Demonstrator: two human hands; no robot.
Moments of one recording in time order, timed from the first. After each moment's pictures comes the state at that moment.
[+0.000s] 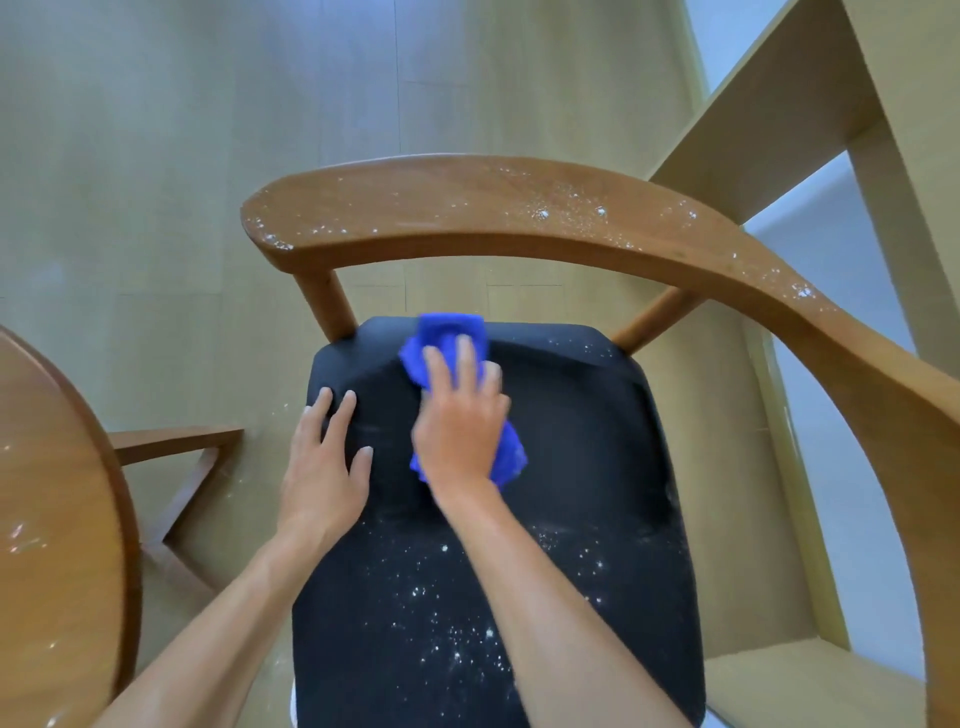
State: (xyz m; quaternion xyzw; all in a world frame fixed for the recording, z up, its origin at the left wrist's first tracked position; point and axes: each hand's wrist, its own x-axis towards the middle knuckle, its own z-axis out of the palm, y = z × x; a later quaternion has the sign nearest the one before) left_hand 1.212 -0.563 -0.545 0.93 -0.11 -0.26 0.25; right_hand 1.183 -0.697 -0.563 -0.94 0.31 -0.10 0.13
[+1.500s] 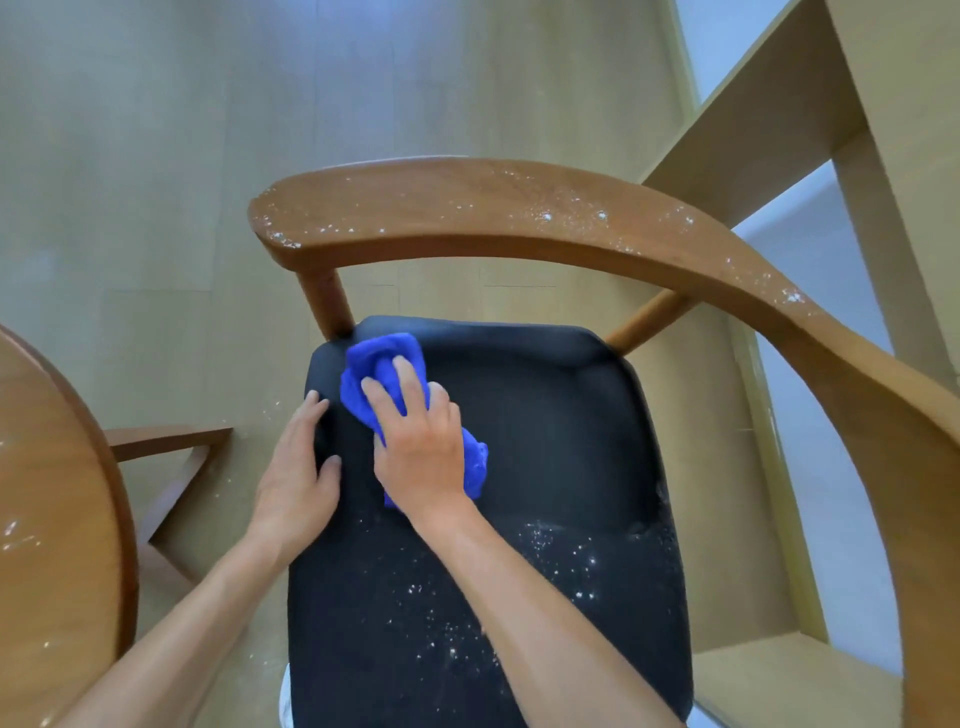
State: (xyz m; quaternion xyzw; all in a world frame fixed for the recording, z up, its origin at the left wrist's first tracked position) left_hand 1.219 -0.540 -0.546 0.88 -0.10 -0.27 0.37; right_hand 1.172 -0.666 -0.565 -0.97 0.17 -0.09 0.13
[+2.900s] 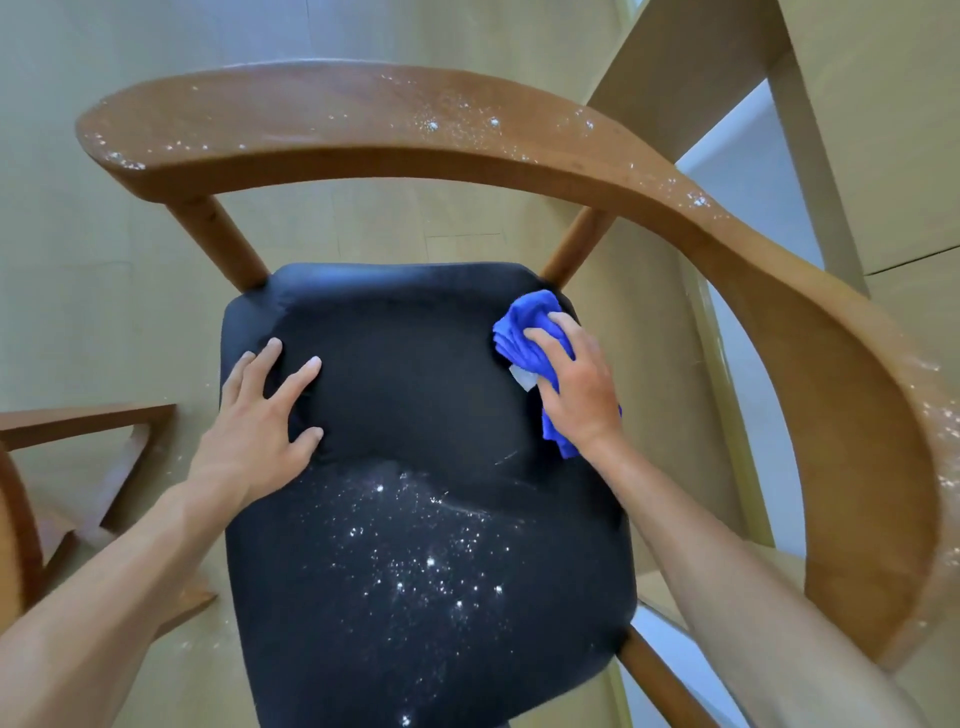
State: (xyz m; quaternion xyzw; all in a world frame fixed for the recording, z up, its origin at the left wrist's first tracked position) left_hand 1.210 -0.561 -0.543 0.91 -0.25 -0.29 0.13; right_hand 1.030 -0.857 -0.561 -0.96 0.24 -0.07 0.13
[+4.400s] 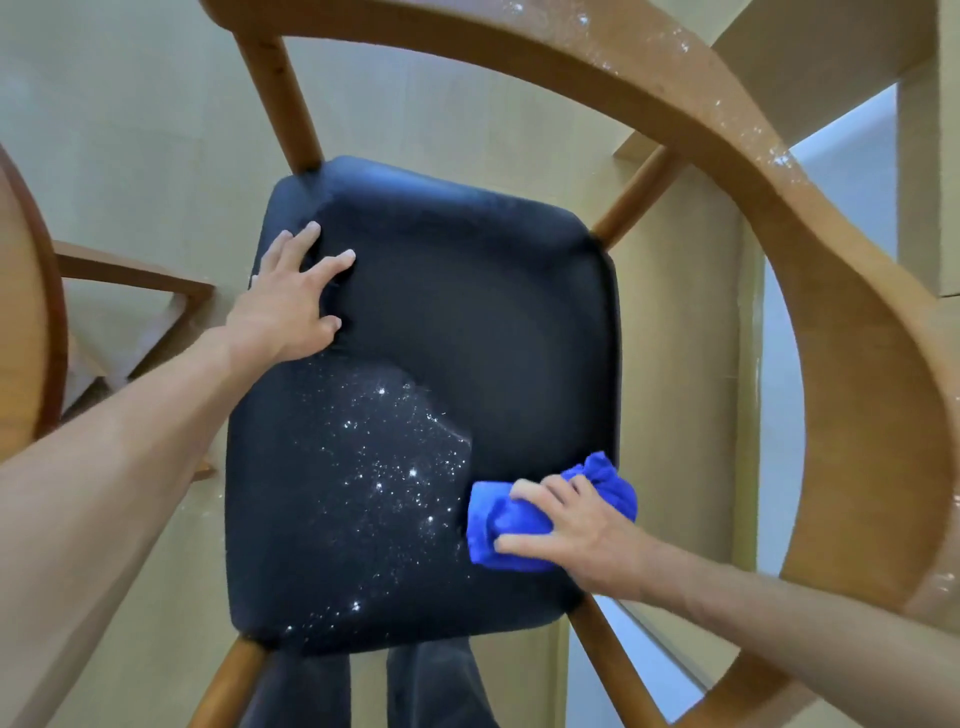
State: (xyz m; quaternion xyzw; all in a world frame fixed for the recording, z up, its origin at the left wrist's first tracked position) left_hand 1.204 -0.571 -0.543 0.92 -0.21 -0.29 0.13; right_hand 0.885 -0.814 -0.528 -0.94 -0.26 0.21 0.10
